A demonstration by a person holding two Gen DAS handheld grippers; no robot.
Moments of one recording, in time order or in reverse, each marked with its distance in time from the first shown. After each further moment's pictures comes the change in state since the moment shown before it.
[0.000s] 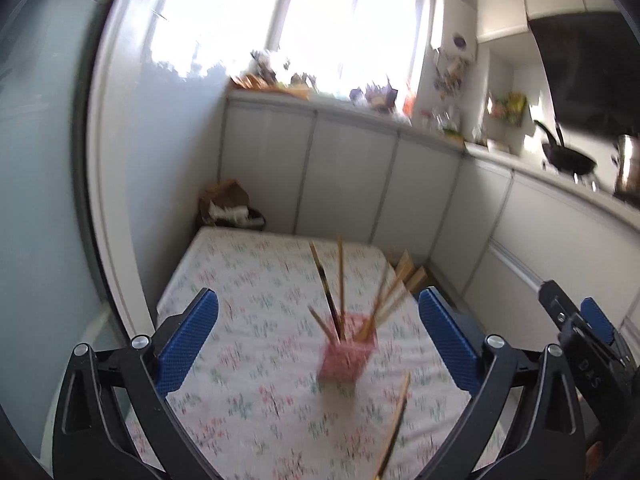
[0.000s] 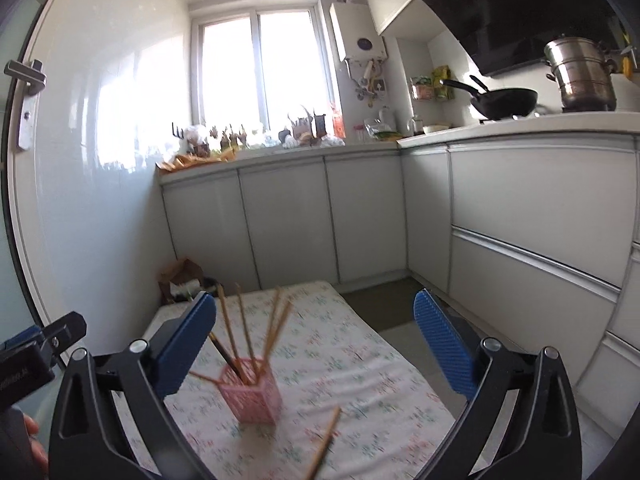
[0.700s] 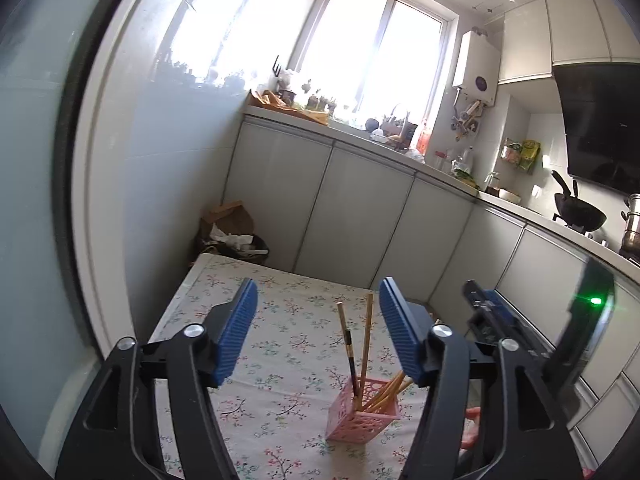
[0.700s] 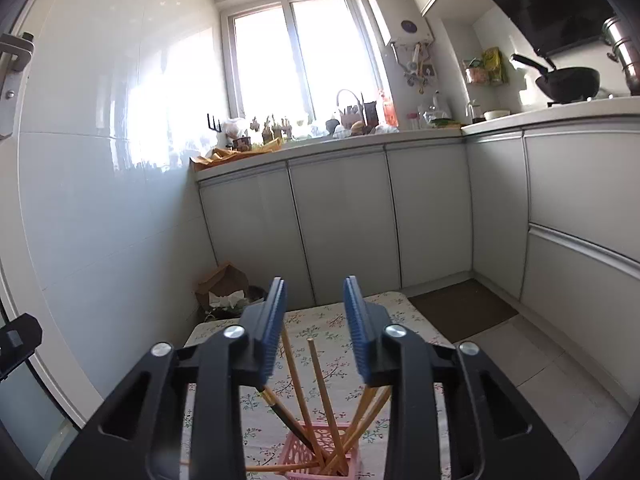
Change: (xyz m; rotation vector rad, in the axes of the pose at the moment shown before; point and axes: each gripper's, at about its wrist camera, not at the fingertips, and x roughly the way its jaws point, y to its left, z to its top) left arm 0.042 0.065 0.043 -0.137 -0.131 -0.013; right arm 0.131 0.099 0.022 0.007 -0.043 0.180
